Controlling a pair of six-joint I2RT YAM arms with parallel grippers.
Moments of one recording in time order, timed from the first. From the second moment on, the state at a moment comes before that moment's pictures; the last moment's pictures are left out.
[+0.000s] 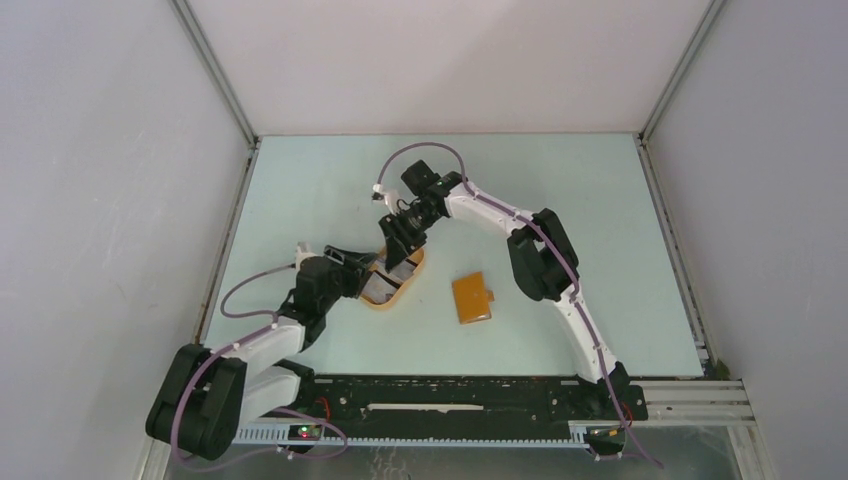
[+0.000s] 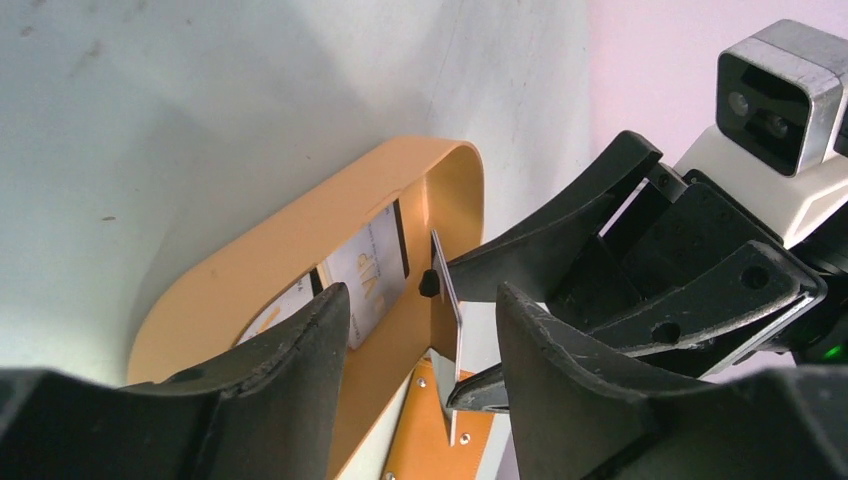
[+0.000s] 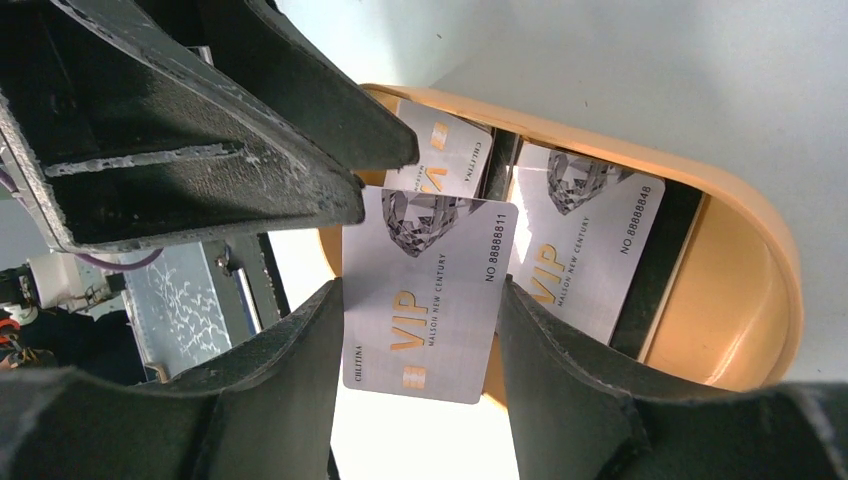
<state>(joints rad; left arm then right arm) -0.30 1.08 0.21 0.41 0.00 -1.35 0.72 2.39 2.05 -0.81 -0.84 -0.06</state>
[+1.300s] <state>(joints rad) -0.32 1.29 0.25 0.57 0.05 -1.40 0.74 2.34 1.95 -0.65 -0.78 -0.02</state>
